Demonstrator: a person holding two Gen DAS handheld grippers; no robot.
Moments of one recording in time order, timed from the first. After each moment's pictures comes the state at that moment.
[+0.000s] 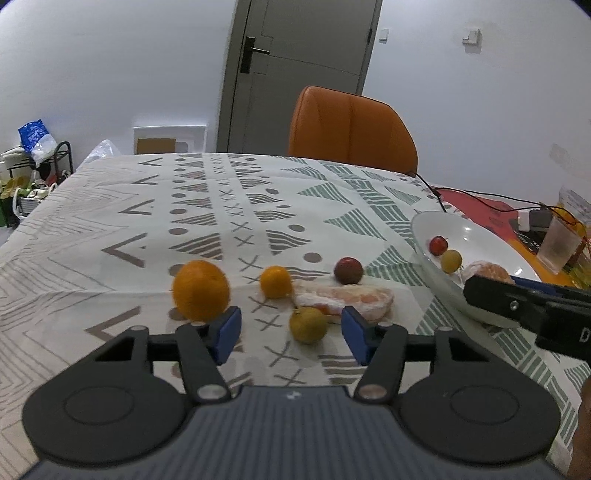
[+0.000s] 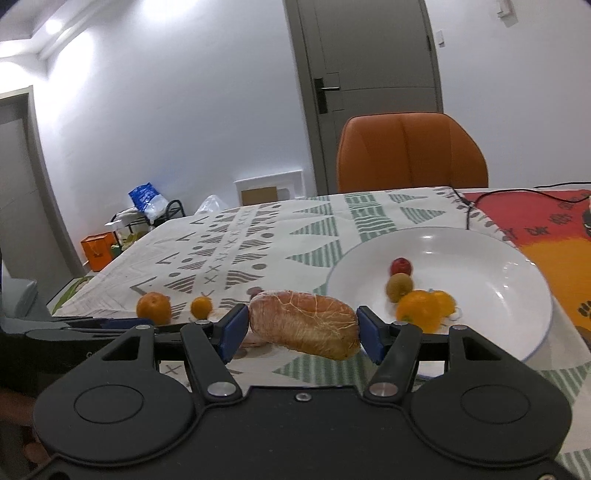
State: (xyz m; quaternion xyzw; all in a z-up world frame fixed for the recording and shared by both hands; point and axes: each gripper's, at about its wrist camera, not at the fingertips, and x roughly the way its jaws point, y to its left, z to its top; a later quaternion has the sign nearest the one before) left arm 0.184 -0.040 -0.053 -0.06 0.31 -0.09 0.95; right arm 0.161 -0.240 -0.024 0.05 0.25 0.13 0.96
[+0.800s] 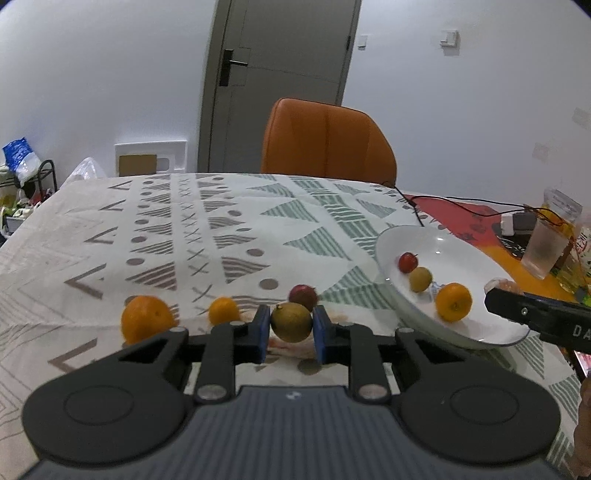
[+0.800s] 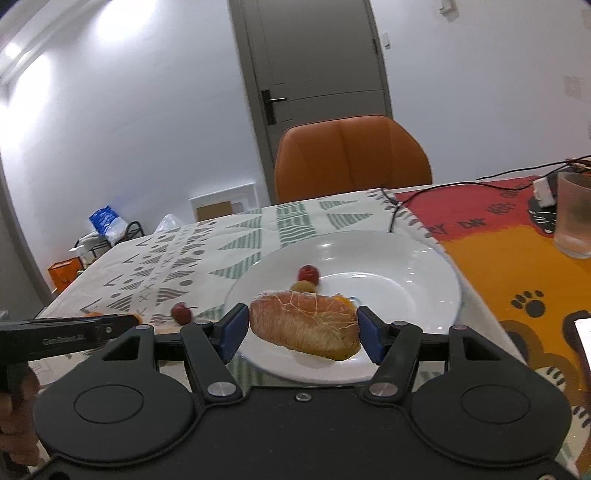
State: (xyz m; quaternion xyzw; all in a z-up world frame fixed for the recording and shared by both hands) left arm 0.193 -0.073 -0.039 -0.05 0.29 -0.11 0.95; right arm 0.161 -0.306 -0.029 0.08 0.24 0.07 0.97
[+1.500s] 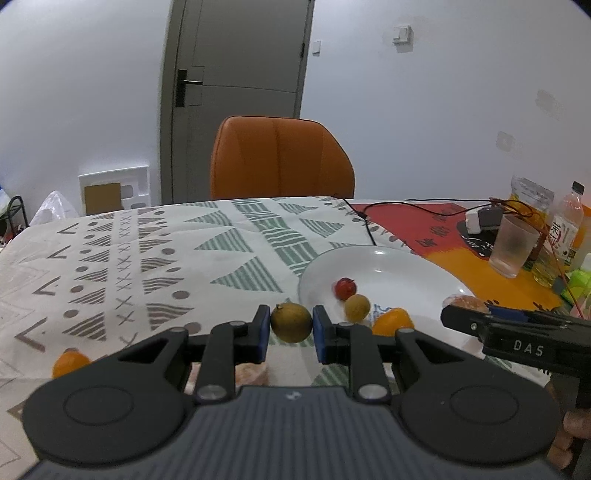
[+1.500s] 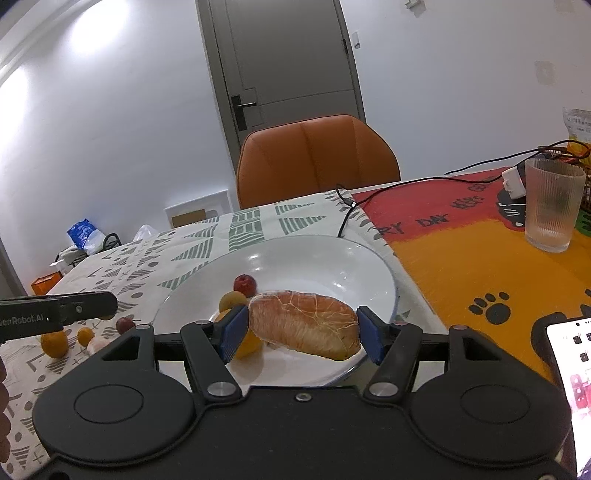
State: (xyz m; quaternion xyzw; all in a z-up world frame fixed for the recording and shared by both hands) left arm 0.206 -0.134 -0.021 -0.01 0.26 -0.16 0.95; right arm 0.179 -0.352 -0.044 0.10 0.24 0.04 0.97
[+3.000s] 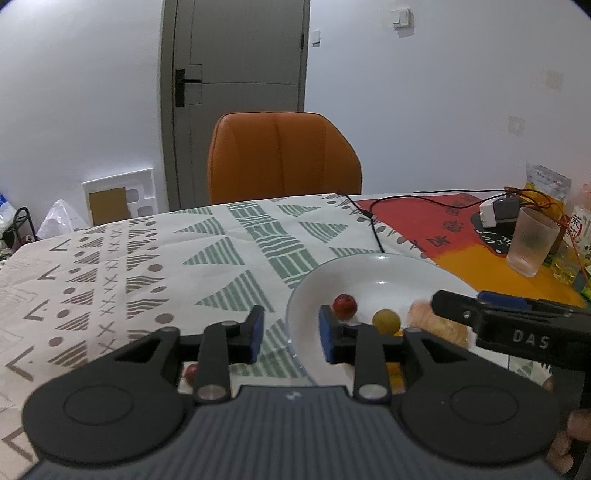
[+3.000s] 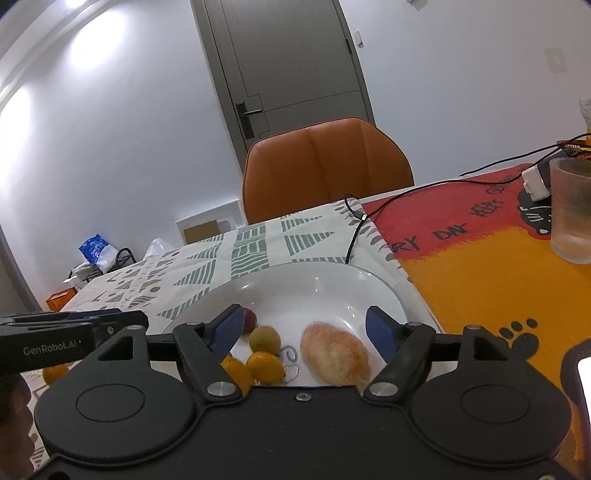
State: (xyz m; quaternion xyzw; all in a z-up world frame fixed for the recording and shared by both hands) left arm 0.235 -0.165 -0.019 0.02 0.27 -0.13 0.95; right arm 0.212 -0.363 -0.041 0.13 0.23 0.06 0.96
